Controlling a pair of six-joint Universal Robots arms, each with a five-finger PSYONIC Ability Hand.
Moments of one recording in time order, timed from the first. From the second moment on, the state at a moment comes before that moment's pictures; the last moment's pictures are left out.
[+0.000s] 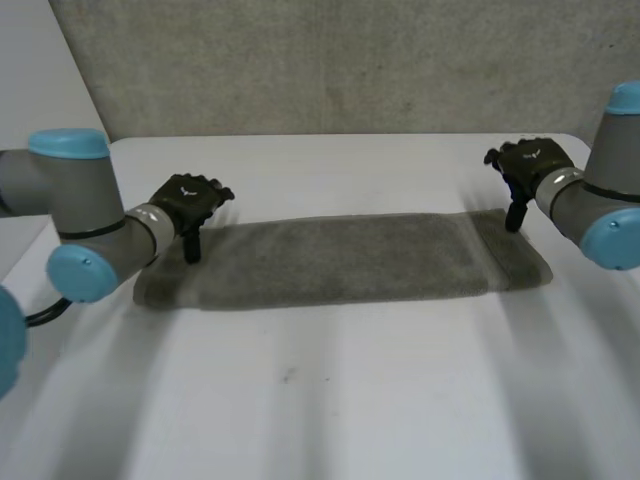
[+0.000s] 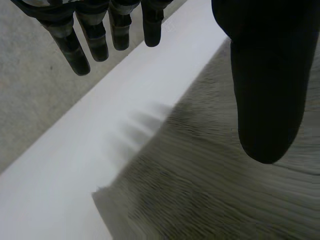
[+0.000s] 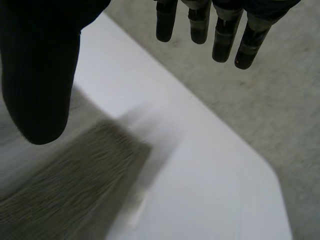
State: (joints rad) left arm 4.45 -2.41 -0.93 2.96 -1.35 3.65; right arm 1.76 -0.71 0.74 0.28 1.47 2.65; left_hand 0.17 0.17 0.17 0.17 0.03; right_hand 0.18 0.17 0.17 0.17 0.03
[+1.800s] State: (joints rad) left arm 4.43 -1.90 -1.77 3.43 -1.35 3.44; right arm 2.21 -0.81 1.02 0.04 1.34 2.61; left_hand 0.17 0.17 0.17 0.17 0.03; right_hand 1.32 1.15 1.17 1.17 0.99
